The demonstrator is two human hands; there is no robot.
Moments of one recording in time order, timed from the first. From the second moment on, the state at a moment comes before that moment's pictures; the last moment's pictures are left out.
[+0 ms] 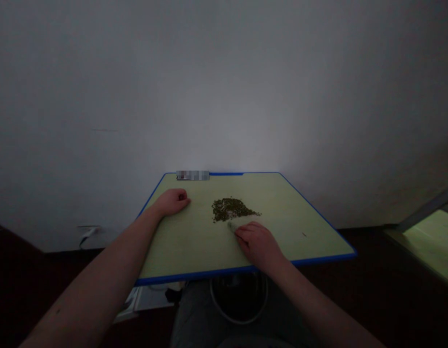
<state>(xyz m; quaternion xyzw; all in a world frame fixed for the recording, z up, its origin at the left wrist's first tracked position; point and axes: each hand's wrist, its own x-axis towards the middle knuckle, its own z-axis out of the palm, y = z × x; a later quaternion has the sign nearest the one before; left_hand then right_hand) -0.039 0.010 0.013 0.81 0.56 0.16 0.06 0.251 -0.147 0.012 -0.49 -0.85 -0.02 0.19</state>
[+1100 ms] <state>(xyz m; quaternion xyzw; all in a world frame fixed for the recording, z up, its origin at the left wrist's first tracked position) -0.042 0.011 0.010 0.82 0.55 0.17 0.07 0.262 -0.141 0.020 -0.48 -0.85 0.03 0.21</state>
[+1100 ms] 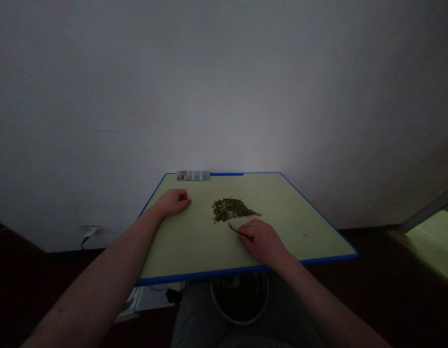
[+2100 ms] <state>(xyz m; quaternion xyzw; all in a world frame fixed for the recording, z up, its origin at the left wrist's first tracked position) -0.040 0.013 0.010 0.82 0.55 0.17 0.06 0.246 -0.137 0.012 -0.46 -0.86 0.00 0.19</state>
